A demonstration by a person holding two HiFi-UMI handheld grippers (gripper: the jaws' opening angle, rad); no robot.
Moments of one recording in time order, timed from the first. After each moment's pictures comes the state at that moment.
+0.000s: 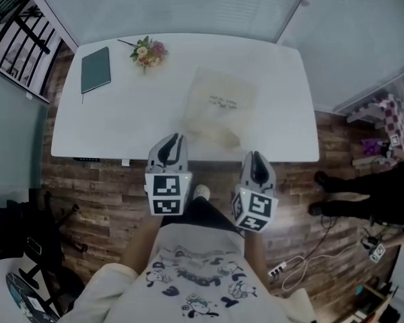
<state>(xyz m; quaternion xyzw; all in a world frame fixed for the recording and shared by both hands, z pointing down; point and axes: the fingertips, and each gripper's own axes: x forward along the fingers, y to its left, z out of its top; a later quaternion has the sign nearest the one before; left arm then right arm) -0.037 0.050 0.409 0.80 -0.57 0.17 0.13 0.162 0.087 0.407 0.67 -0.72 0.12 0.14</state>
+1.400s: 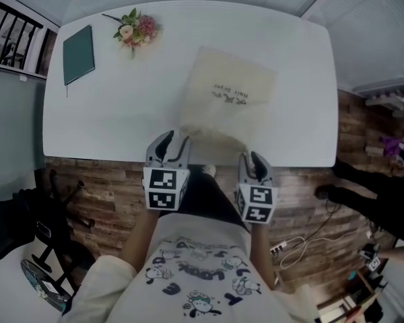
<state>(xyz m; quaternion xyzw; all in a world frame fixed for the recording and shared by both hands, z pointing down) -0.030 -0.005 0.521 0.78 -0.52 0.27 0.24 0.159 0.039 0.545 0.55 -0.73 0.26 0.29</state>
